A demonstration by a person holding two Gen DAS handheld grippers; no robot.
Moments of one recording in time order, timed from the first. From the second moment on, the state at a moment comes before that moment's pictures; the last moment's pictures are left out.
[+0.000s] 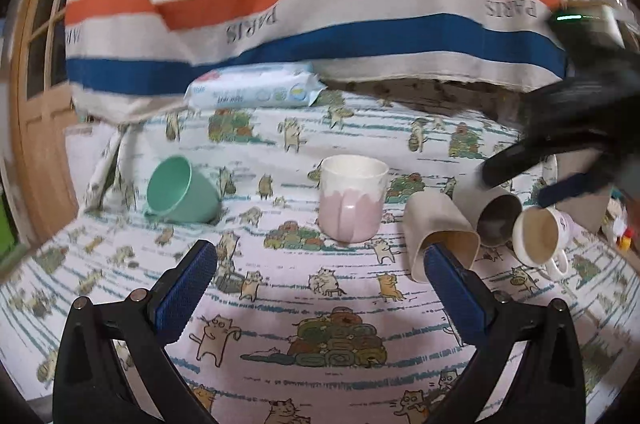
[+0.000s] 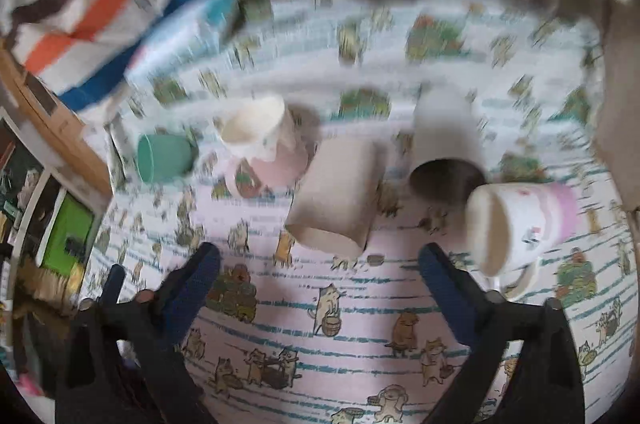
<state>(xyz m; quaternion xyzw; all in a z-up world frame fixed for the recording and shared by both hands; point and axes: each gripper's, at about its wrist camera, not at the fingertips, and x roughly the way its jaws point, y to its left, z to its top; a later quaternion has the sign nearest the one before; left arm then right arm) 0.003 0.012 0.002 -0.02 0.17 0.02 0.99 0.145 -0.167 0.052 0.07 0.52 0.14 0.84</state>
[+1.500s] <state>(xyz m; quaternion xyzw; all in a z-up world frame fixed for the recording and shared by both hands) 0.006 0.020 0.000 -0.03 0.18 0.08 0.98 0.216 -0.134 0.008 -0.01 0.59 0.09 0.80</state>
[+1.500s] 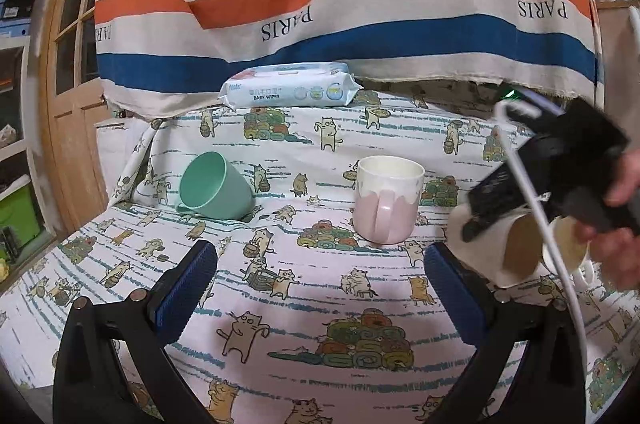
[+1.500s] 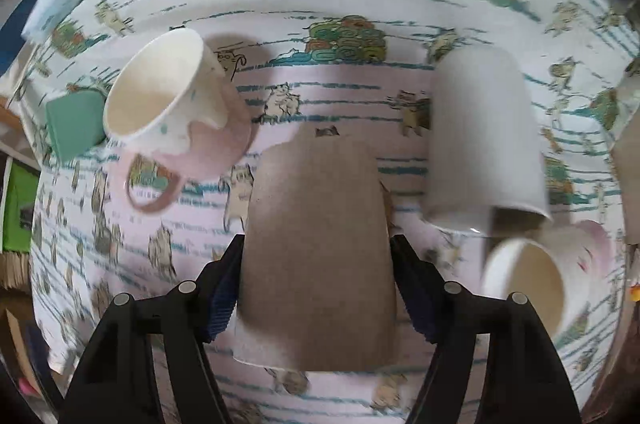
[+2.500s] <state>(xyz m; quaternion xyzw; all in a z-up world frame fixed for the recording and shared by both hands) 0.005 0.019 0.000 -0.02 0.17 0.10 0.98 0.090 -0.183 -0.024 0.10 0.53 0.17 0.82</state>
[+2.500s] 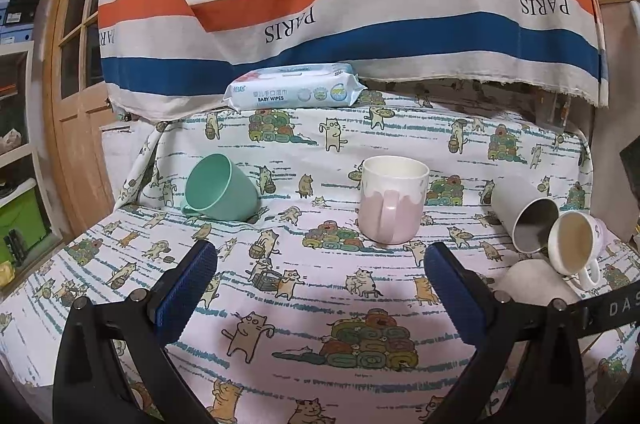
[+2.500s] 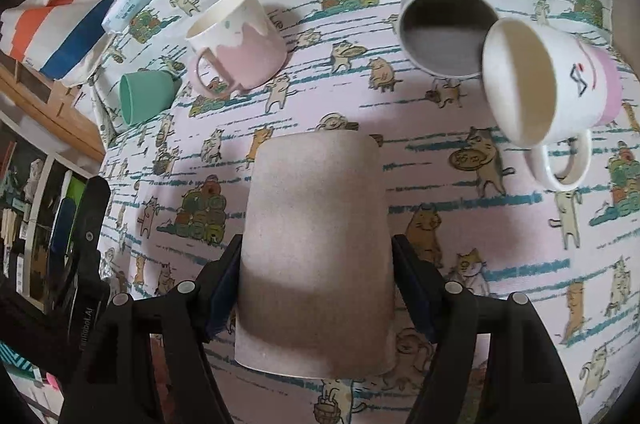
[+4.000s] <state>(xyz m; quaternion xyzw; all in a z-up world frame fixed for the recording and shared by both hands) 0.028 -0.059 0.063 -0.02 0.29 -0.03 0.96 0.002 -0.297 0.015 0.01 0.14 -0.04 0.99</state>
